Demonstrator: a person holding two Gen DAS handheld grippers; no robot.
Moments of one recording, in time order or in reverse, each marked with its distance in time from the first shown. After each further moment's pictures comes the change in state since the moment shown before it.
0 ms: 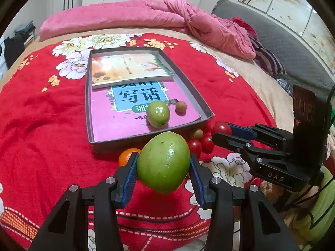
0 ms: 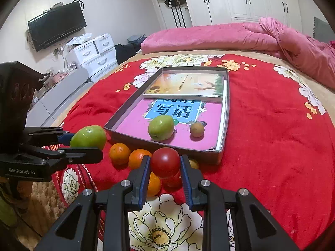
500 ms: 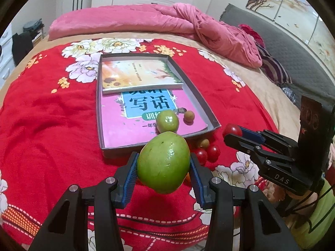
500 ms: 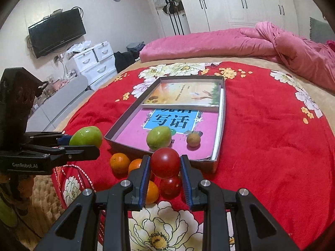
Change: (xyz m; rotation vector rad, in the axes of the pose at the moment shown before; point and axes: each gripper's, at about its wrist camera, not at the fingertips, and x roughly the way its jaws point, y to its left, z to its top) left arm -0.009 0.009 0.007 -0.049 -0.033 0.035; right arm -0.010 -0.004 0.007 0.012 -0.056 -0.005
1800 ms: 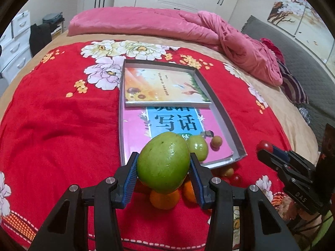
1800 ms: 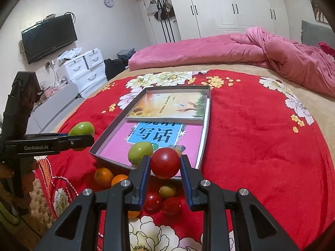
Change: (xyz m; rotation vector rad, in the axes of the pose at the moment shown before) left arm 0.024 0.031 0.031 -0.108 -0.043 0.095; right arm 0.002 -0.018 0.015 0.015 -0.045 -0.065
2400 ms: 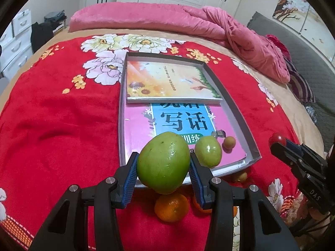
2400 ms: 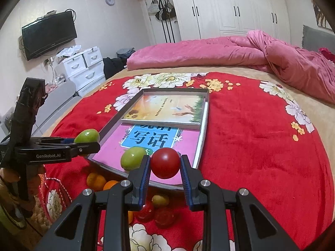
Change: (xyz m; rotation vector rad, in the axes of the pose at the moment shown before) left arm 0.030 0.002 0.002 0.000 0.024 0.039; right arm 0.013 -0.004 0.009 -0.027 -0.001 -0.020
